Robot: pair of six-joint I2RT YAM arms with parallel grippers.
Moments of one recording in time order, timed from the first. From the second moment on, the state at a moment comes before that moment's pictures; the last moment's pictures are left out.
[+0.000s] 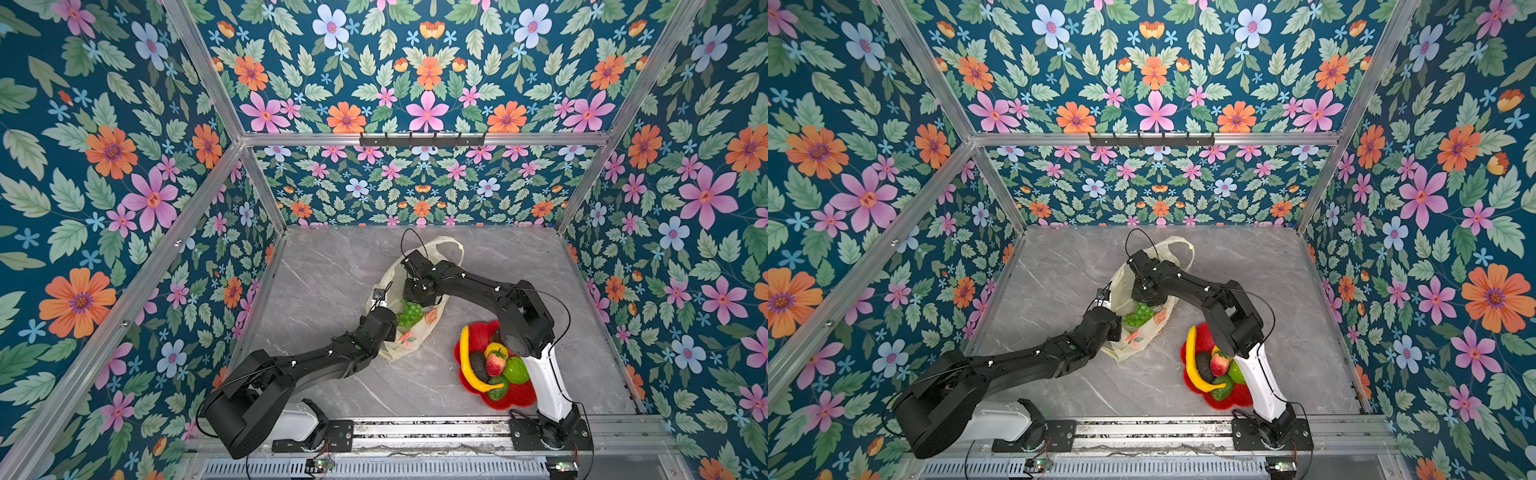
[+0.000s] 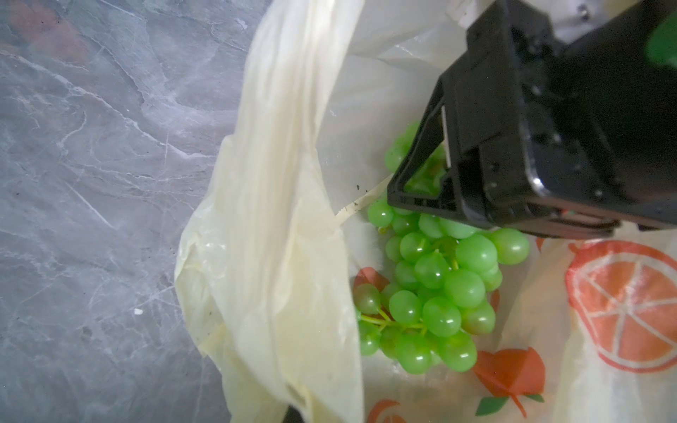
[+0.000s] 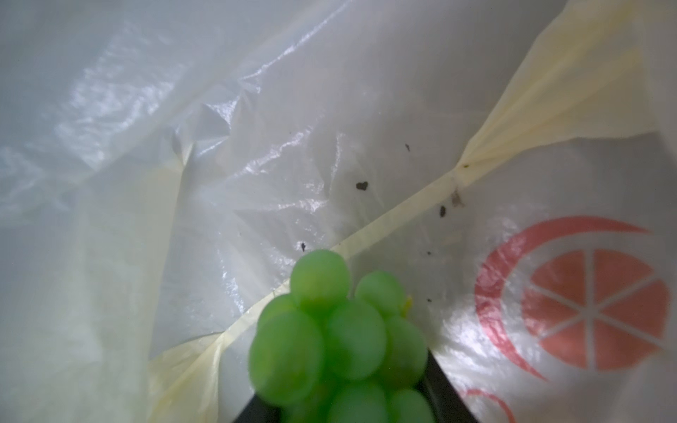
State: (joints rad) left arm -0.78 1.35 0.50 0.18 -0.43 -0.39; right arm 0.72 2.20 1.75 -0.67 -0.01 0.86
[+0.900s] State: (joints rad) left arm -0.78 1.39 0.52 0.16 -0.47 -0.42; right arm 0.73 2.02 1.65 -0.57 -0.02 0.81
